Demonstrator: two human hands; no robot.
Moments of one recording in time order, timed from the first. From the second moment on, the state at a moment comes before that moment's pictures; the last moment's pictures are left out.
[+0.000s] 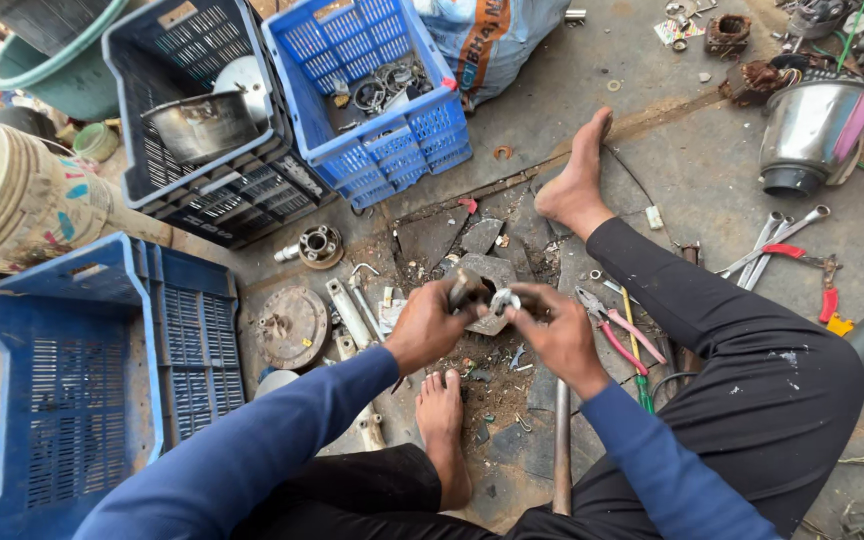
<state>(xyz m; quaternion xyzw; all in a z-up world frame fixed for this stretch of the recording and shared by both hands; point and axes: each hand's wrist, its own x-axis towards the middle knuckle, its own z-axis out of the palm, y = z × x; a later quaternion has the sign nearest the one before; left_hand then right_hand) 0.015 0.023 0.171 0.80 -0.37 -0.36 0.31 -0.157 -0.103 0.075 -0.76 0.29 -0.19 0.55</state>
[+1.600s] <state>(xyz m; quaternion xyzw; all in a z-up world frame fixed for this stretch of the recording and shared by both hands) 0.015 -0.040 0.015 0.63 -0.16 -0.33 0.69 -0.117 -0.087 -0.097 -0.75 0.39 -0.12 0.51</state>
